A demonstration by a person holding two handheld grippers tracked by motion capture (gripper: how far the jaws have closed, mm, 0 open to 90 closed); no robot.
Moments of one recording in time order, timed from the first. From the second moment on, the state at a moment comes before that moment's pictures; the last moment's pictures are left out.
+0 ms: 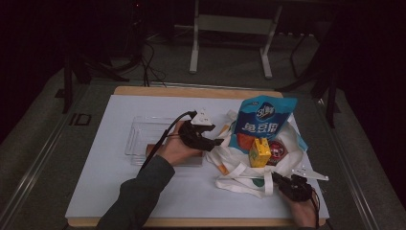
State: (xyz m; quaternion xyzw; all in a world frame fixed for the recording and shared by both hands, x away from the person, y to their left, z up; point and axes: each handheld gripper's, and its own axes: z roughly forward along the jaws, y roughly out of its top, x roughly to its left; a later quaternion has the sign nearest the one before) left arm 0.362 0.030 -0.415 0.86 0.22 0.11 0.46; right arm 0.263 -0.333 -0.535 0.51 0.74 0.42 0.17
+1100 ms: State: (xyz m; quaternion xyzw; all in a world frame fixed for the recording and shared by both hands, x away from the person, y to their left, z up) left arm 0.364 -0.021 -0.415 0.87 0.17 0.09 0.45; right arm 0.263 -0.333 -0.535 0.50 0.74 0.42 0.17
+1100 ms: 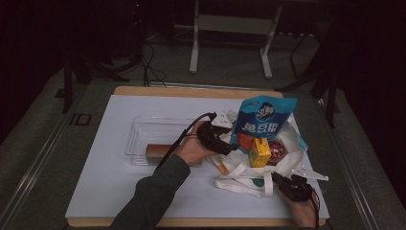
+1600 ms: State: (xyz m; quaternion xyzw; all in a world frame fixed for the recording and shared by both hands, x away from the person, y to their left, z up) left arm 0.366 -0.051 -0.418 0.88 0.15 0.07 0.45; right arm 0.263 -0.333 -0.535 0.50 0.74 0.42 0.17
